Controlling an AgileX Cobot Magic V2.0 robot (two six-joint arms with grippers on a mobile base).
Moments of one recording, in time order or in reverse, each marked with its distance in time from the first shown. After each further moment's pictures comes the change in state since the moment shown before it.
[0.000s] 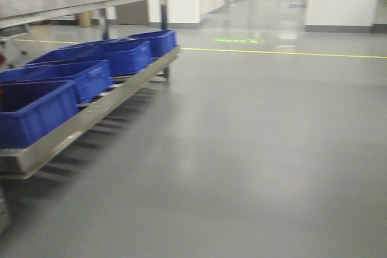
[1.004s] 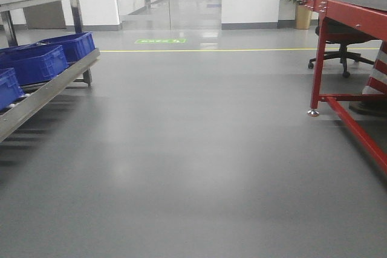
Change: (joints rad) left arm 0.000 0.000 0.000 0.000 0.000 0.000; right arm 0.000 0.000 0.000 0.000 0.004 0.000
